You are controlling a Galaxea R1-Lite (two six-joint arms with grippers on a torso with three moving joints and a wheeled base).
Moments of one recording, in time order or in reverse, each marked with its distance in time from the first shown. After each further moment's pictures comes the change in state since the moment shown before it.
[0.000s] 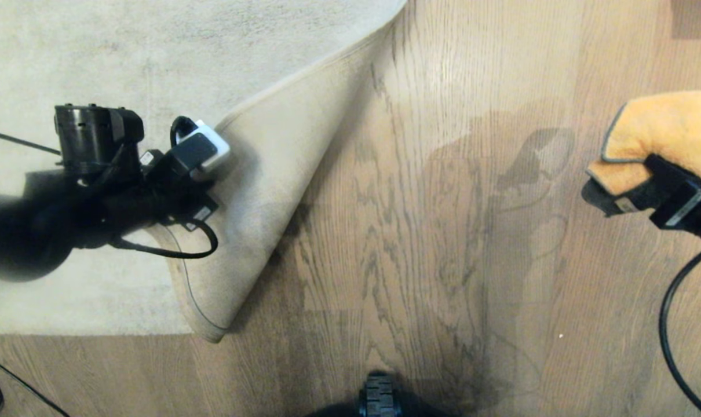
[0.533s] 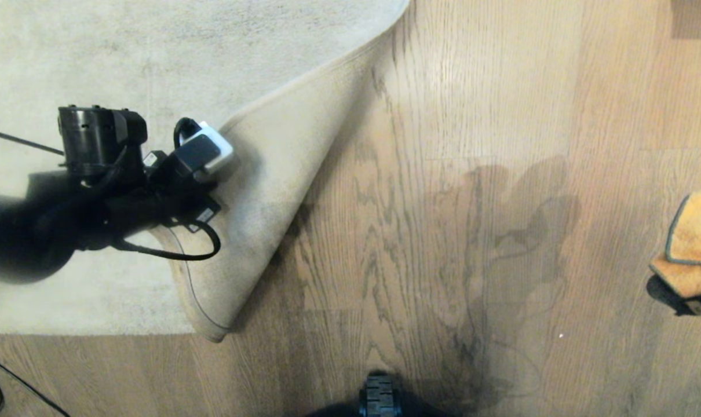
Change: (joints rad) left arm -0.011 0.000 0.006 -0.001 0.000 0.000; right arm -0.105 -0.341 0.367 0.080 -0.014 -0.105
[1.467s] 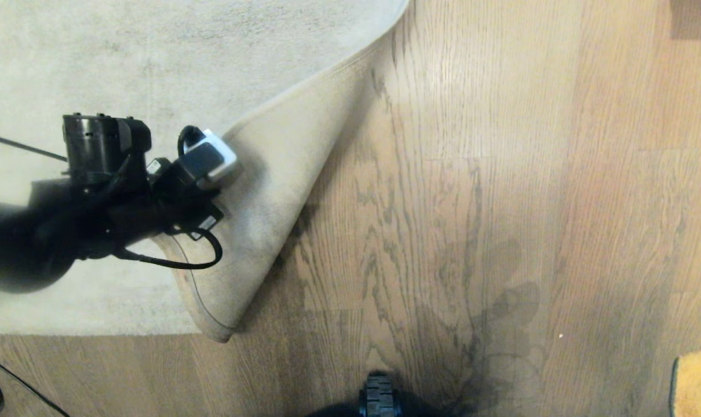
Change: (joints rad) left arm -0.020 -0.009 0.033 -0.003 0.005 -0.002; right arm -0.035 -0.894 0.025 1.051 0.233 -0.067
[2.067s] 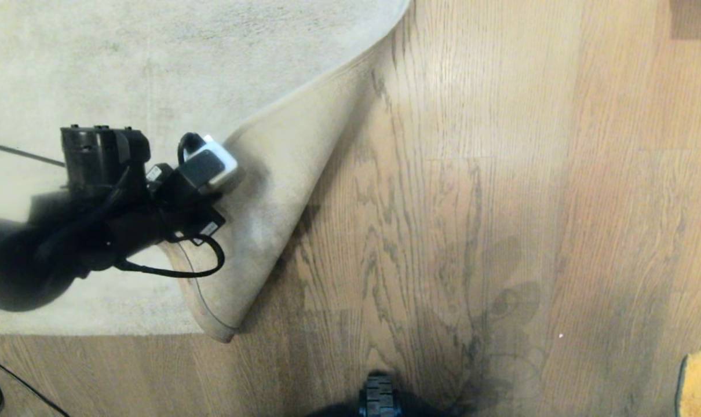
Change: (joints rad) left arm -0.008 -0.009 0.069 -0.089 -0.002 0.001; right arm 0.000 -0.034 0.002 0.003 0.000 0.028
